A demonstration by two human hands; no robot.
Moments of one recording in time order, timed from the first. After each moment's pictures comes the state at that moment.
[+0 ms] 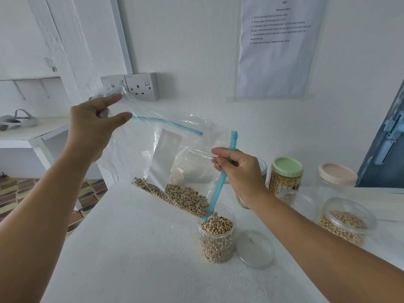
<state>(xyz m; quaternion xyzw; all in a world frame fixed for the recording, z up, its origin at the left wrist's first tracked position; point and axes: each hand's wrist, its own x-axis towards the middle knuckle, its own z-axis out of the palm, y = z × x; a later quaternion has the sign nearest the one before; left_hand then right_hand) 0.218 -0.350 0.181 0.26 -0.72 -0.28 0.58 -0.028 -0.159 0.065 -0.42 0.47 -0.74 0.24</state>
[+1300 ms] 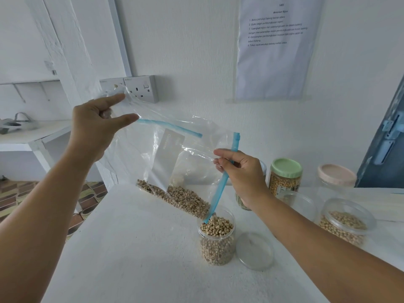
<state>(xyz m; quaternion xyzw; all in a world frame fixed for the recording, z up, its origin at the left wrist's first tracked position) 0.211 -0.348 0.187 0.25 -0.73 -0.27 0.58 -0.034 -0.158 0.063 -0.41 0.47 -0.74 0.24</state>
